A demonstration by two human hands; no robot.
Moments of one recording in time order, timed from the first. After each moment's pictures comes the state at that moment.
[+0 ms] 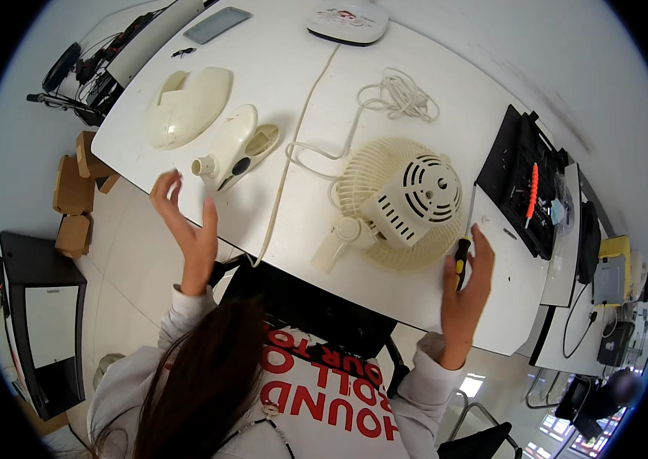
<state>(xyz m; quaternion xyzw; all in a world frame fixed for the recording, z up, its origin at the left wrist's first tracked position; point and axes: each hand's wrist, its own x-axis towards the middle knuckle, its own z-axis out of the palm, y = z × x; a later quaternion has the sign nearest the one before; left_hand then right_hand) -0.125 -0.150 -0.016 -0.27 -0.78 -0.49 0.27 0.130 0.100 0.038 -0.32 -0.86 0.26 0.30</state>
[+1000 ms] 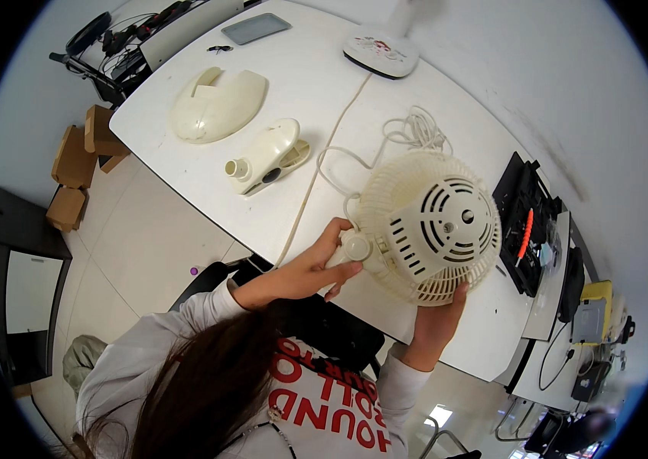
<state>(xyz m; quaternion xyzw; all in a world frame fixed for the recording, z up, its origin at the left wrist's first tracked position) -0.062 -0.084 0.011 -0.36 -0.43 -0.68 -0.47 0.115 0.088 -0.005 -0.18 -0.38 0.82 0.38</state>
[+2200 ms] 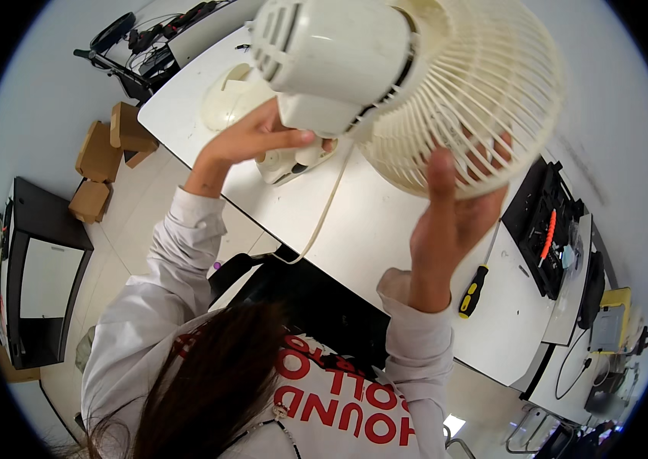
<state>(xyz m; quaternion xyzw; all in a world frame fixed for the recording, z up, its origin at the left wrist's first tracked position) -0.215 -0.125 0.071 -0.55 -0.52 -0.59 -0.29 -0.029 0.024 0.108 0.00 -0.57 0.61 0.55</state>
